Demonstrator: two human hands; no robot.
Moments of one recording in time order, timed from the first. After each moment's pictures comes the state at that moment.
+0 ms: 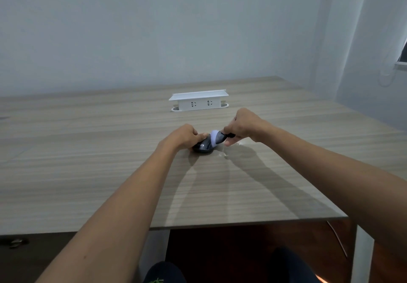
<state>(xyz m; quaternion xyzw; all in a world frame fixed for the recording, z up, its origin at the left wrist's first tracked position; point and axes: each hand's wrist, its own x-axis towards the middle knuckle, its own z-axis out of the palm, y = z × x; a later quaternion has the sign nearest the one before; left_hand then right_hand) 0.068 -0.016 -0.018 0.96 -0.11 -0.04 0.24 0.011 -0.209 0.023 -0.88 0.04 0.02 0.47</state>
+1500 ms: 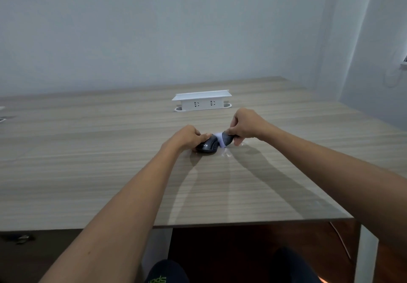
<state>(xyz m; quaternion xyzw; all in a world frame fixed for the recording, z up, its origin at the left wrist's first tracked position) 0.067 -0.016 -0.024 0.94 -0.10 -0.05 0.31 0.013 -0.214 0.021 -0.95 -0.04 -0.04 0.30</state>
